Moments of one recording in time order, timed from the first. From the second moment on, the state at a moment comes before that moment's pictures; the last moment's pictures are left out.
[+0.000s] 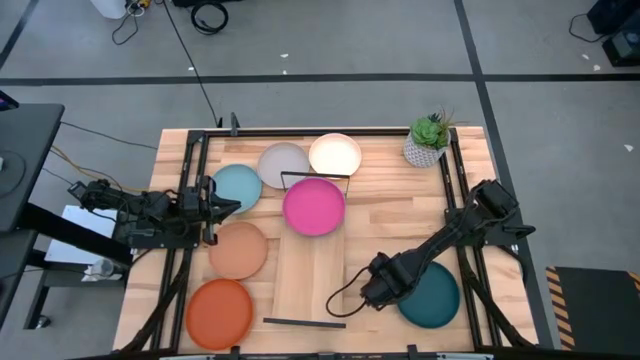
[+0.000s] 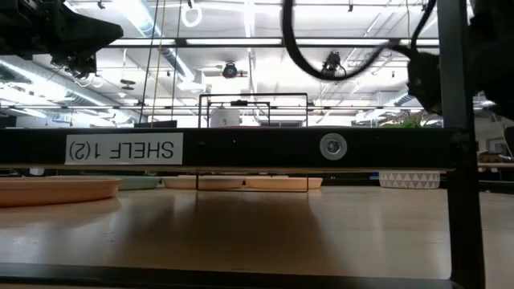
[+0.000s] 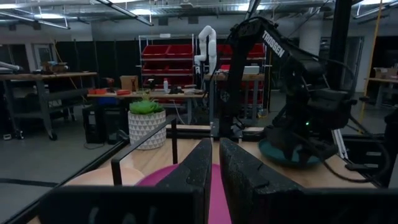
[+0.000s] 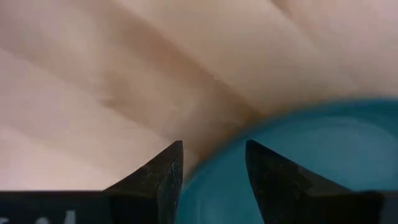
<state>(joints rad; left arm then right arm) -0.33 0.01 0.09 0.11 -0.50 0.07 0.57 1.87 1.18 -0.92 -0.15 1.52</state>
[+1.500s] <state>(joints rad) -0.33 0.01 0.09 0.06 -0.49 -0.26 0.29 1.88 1.61 -1.00 0.29 -0.04</state>
